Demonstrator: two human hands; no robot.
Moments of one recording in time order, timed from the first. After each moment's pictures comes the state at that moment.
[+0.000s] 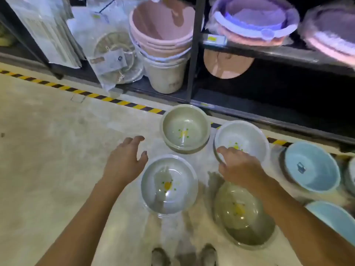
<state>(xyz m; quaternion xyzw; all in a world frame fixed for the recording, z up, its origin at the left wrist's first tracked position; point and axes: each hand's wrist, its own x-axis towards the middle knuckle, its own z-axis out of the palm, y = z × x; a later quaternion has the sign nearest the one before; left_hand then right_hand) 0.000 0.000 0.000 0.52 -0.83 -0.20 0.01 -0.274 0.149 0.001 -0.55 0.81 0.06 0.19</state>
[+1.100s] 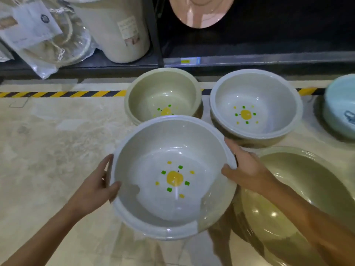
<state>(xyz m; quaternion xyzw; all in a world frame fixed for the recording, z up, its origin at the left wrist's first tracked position) 0.018 0.003 -0.382 0.52 -0.77 -0.37 -0.02 -0.321 0.215 -0.402 -0.38 0.82 -0.25 0.34</state>
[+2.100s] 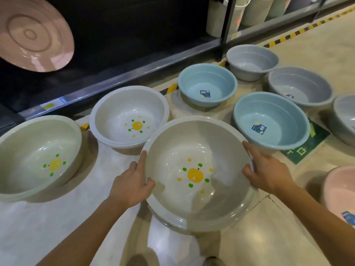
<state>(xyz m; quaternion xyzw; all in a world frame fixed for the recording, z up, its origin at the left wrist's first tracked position) -0.272 0.184 -0.428 0.13 -0.97 -0.16 -0.12 -0.382 0.549 -0.416 -0.09 0.99 -0.07 0.11</state>
